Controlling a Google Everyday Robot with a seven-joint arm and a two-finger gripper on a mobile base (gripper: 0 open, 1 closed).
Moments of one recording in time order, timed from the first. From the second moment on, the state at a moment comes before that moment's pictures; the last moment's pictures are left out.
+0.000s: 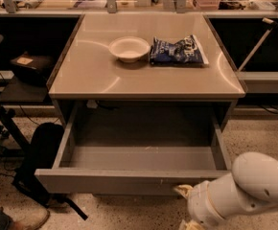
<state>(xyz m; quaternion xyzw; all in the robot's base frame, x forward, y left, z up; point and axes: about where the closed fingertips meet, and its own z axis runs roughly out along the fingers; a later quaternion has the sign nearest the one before) 0.303 -0.092 0.625 -0.55 0.76 0.28 0.18</state>
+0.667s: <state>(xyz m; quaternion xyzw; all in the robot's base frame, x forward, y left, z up) 0.349 -0.086 0.603 -0.54 0.77 0.30 0.17</state>
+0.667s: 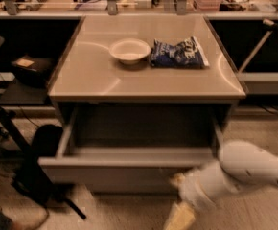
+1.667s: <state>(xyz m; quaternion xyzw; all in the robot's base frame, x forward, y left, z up) 0.391 -0.059 0.607 -0.54 0.77 0.29 0.18</state>
